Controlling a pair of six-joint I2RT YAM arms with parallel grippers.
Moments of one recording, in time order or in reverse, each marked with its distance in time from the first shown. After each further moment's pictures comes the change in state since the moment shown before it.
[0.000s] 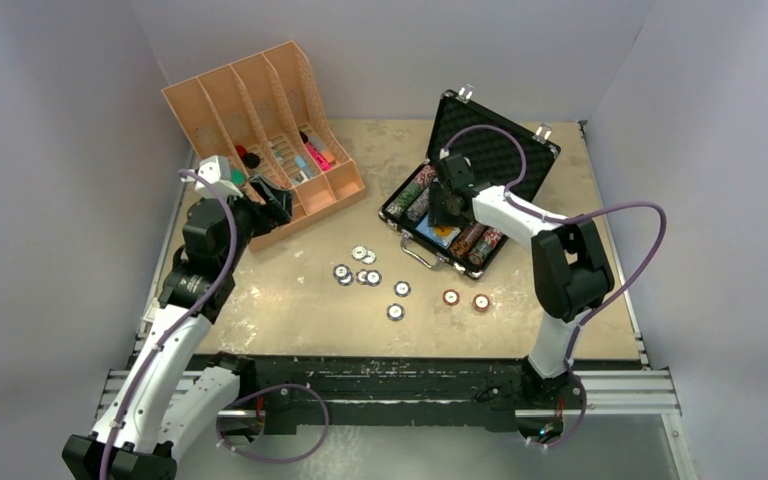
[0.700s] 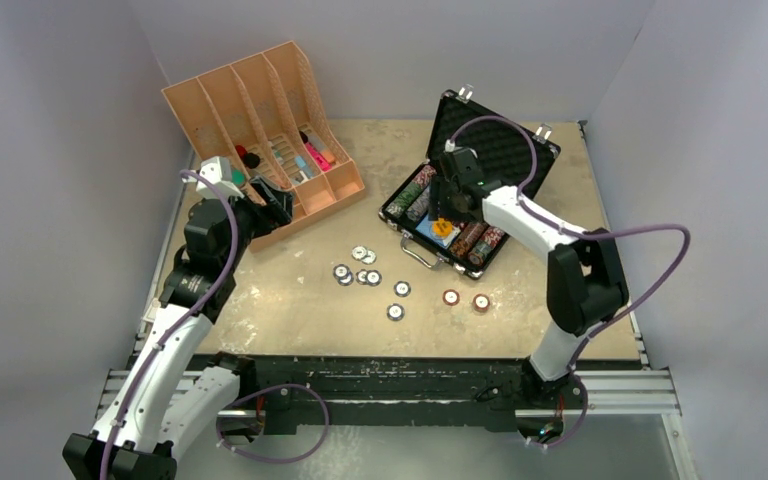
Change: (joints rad) left arm 0.000 0.002 -0.010 0.000 0.000 0.000; right arm 0.000 -0.083 0.001 -0.034 0.002 -0.008
